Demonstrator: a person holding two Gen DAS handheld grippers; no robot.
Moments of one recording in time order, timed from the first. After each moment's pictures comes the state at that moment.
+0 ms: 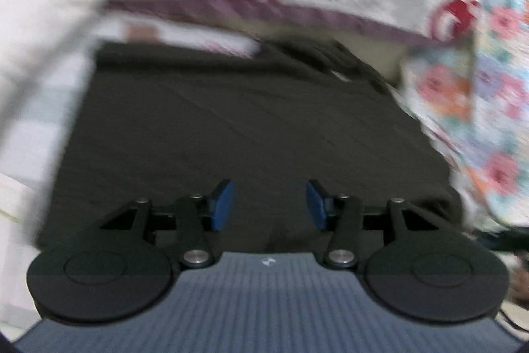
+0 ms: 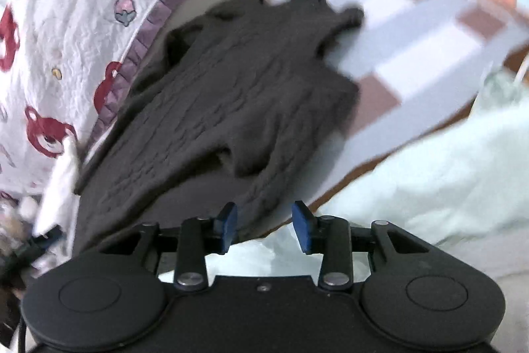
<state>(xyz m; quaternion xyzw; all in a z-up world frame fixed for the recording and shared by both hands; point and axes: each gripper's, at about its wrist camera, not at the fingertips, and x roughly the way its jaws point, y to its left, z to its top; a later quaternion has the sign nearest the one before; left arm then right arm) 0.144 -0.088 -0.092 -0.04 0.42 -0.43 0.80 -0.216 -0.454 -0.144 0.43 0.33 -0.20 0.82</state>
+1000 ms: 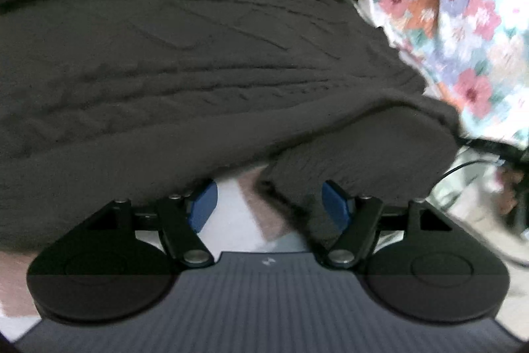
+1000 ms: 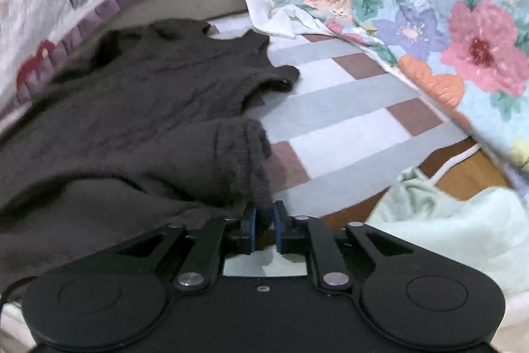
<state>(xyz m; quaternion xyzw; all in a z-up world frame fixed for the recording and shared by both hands) 0.136 -0.133 -0.141 0.00 0.51 -0.50 0.70 -0.209 -0.464 -0.137 0.24 0.36 -0.34 0.83</state>
